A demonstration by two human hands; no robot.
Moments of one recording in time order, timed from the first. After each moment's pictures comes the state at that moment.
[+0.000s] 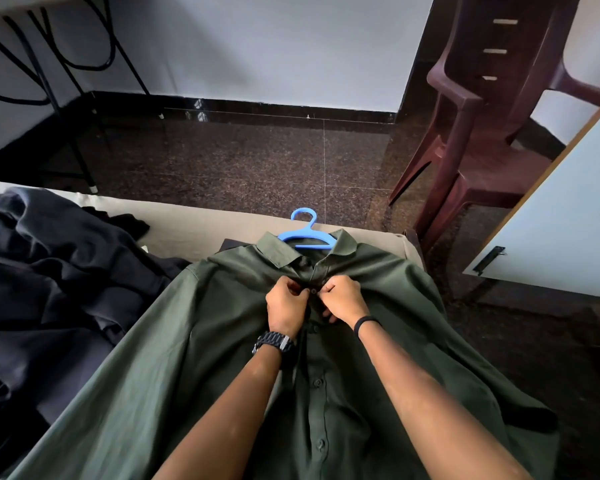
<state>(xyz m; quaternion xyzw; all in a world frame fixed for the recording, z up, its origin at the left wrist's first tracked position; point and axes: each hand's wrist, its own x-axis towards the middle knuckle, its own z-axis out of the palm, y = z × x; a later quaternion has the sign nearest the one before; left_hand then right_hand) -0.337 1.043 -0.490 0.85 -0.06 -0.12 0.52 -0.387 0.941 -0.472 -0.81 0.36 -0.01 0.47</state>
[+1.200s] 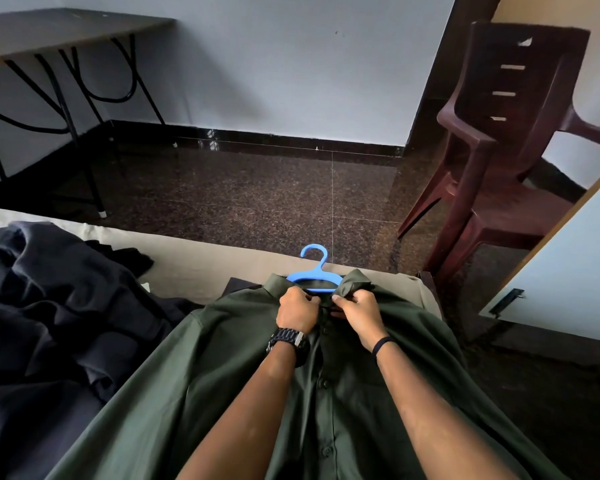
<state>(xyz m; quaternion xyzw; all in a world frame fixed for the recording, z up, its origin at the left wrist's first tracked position) -0.273 1.003 -0.467 0.88 -0.06 -0.18 0.43 -0.332 0.898 -0.484 -0.68 0.36 -0.15 0.63</state>
